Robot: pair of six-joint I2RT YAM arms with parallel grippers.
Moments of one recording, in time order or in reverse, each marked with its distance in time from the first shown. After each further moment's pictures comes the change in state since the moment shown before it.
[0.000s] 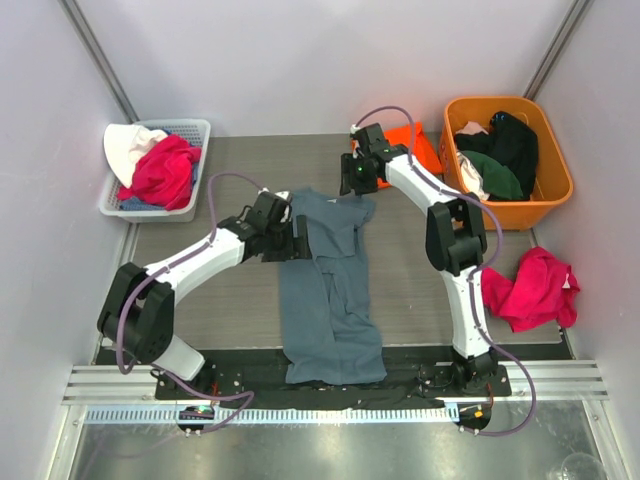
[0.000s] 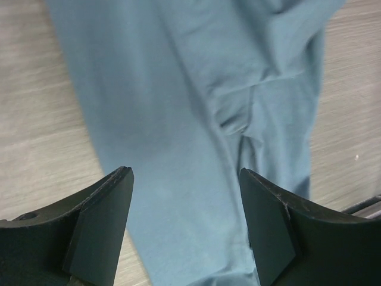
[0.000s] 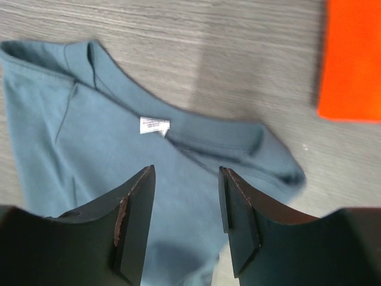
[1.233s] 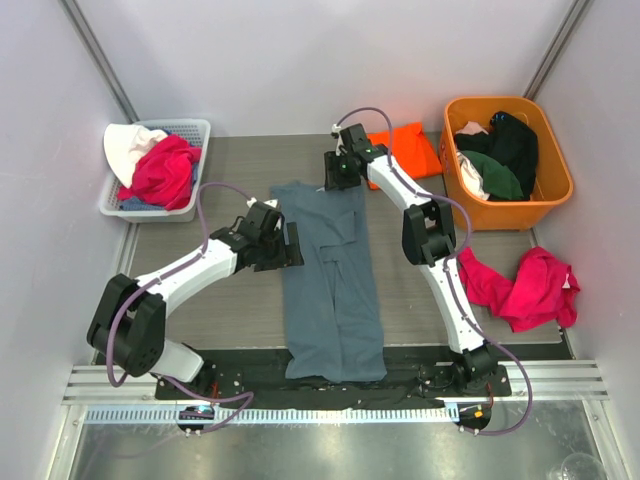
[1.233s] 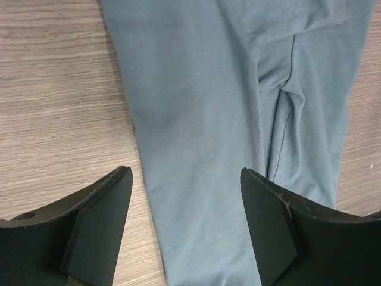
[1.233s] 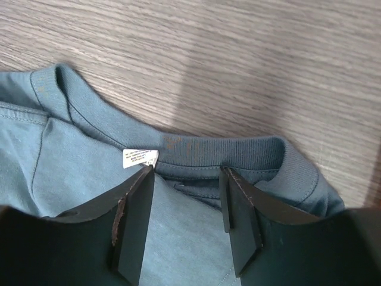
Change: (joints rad) left arm 0.003 -0.085 -0.122 0.020 -0.060 -0.067; right arm 0.019 0.369 0.455 -0.049 -0.037 -0.065
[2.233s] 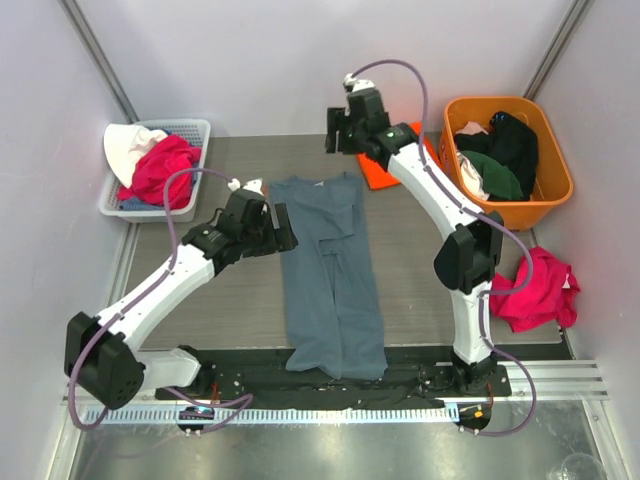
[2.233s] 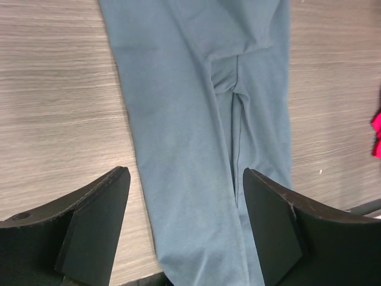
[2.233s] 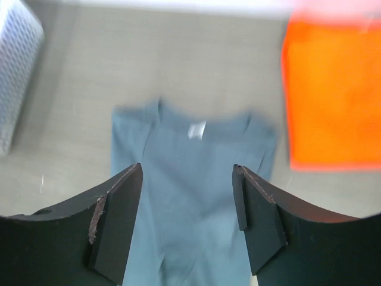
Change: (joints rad) left arm 0.000 -0.171 0.110 -0.126 -0.067 0.005; right arm 0.071 -0.517 -0.236 0.087 0.240 0.059
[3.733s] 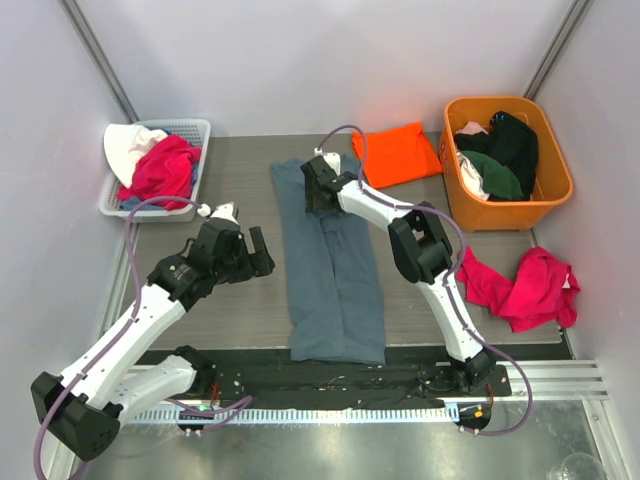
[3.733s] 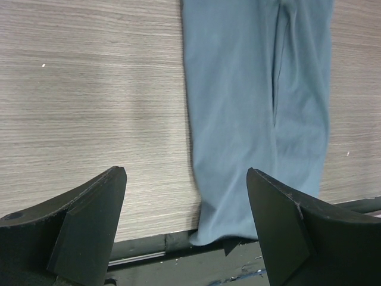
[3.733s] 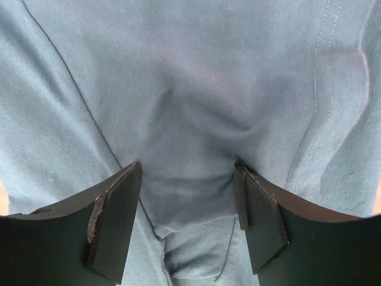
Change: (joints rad) left arm 0.000 -0.336 -0.140 -0.196 -0.092 -0.038; right arm 0.161 0.277 -0.206 0.043 0.262 0.229
